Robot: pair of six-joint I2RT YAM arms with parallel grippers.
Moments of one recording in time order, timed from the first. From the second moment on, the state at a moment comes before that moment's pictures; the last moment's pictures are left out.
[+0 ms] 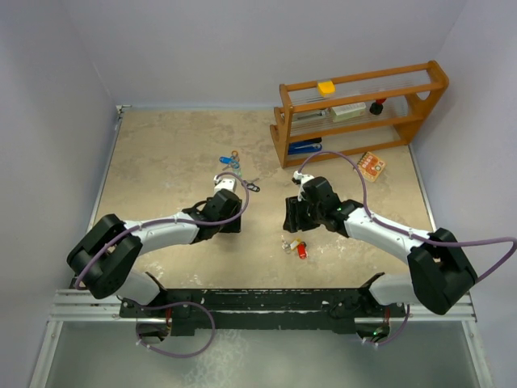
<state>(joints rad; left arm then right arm) -0.75 1.47 0.66 -0.10 -0.29 -0.57 0.62 1.33 0.70 -0.26 -0.12 0.39</state>
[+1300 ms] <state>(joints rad) -0.76 1.48 0.65 -0.05 -0.33 -0.57 0.62 1.33 0.70 -0.25 -0.12 0.39</state>
